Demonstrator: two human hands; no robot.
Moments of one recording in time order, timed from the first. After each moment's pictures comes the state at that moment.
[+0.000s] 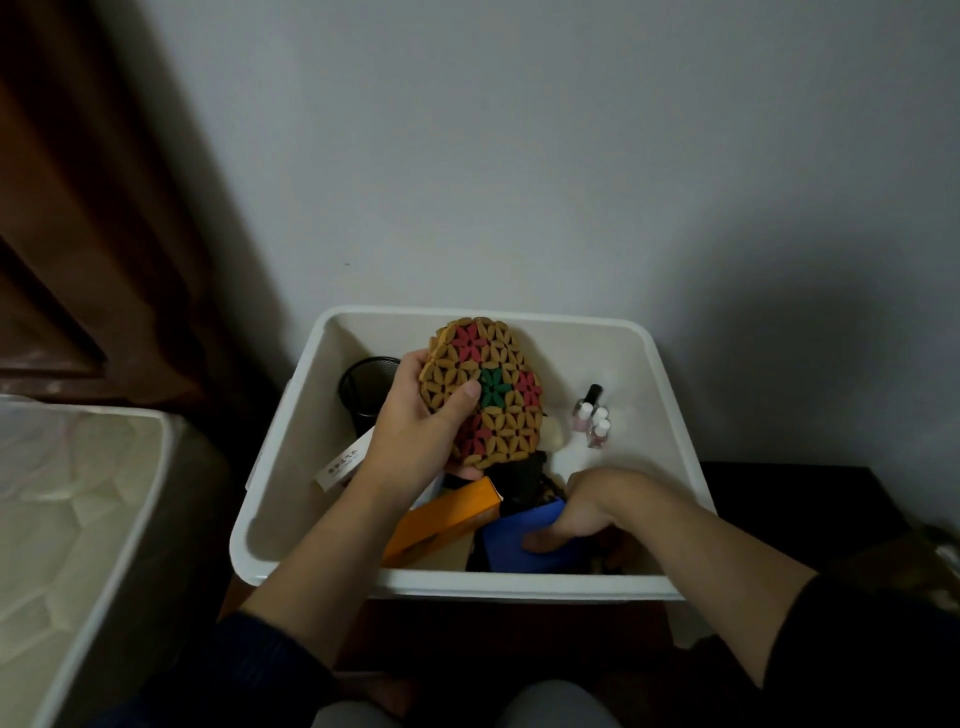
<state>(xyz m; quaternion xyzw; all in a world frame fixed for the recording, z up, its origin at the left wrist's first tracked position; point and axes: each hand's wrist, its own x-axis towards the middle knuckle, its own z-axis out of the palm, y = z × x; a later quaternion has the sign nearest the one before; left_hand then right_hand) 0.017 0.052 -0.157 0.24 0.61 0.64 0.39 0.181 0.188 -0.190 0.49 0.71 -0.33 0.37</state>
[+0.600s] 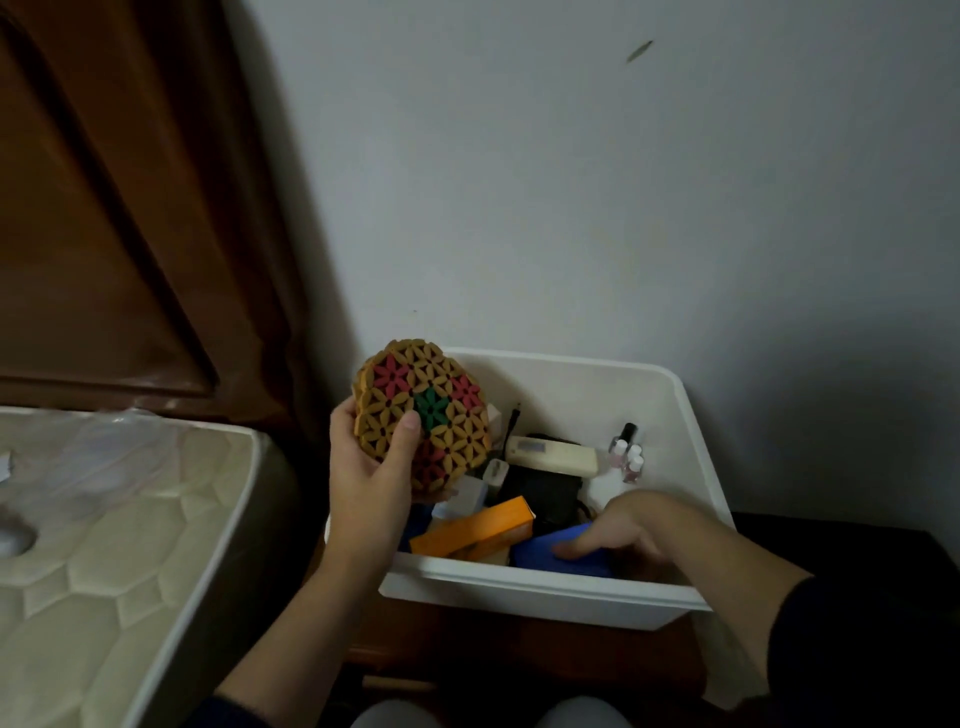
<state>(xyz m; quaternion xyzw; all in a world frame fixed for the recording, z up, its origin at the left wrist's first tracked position) 0.006 -0.041 -0.136 0.19 0.63 0.74 0.17 0.183 0.177 -0.181 0.53 0.63 -0.47 0.32</state>
